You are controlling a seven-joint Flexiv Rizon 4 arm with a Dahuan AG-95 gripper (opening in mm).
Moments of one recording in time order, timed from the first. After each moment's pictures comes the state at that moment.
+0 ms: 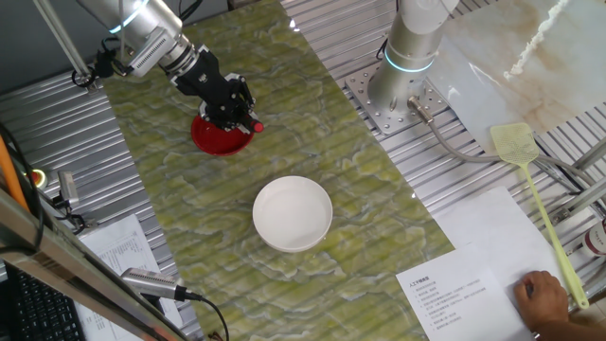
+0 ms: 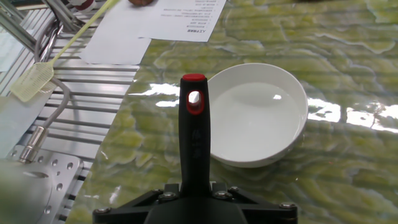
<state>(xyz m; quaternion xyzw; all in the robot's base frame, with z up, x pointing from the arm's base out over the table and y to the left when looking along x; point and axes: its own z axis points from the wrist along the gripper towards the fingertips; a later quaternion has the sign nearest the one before) 0.471 0.043 0.213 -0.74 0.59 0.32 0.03</state>
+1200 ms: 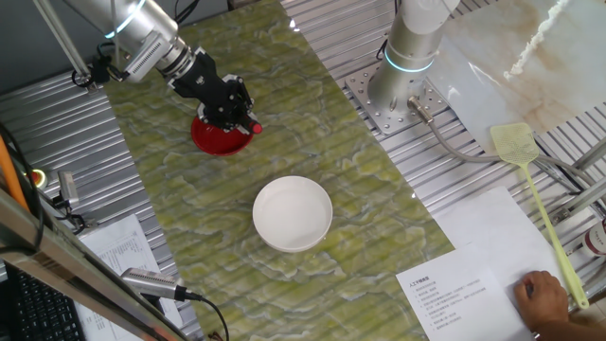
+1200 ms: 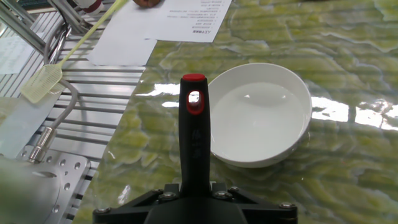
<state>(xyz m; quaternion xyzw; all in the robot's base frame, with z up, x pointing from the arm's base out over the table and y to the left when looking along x) 0.472 0.043 0.212 -0.74 0.59 0.32 0.02</state>
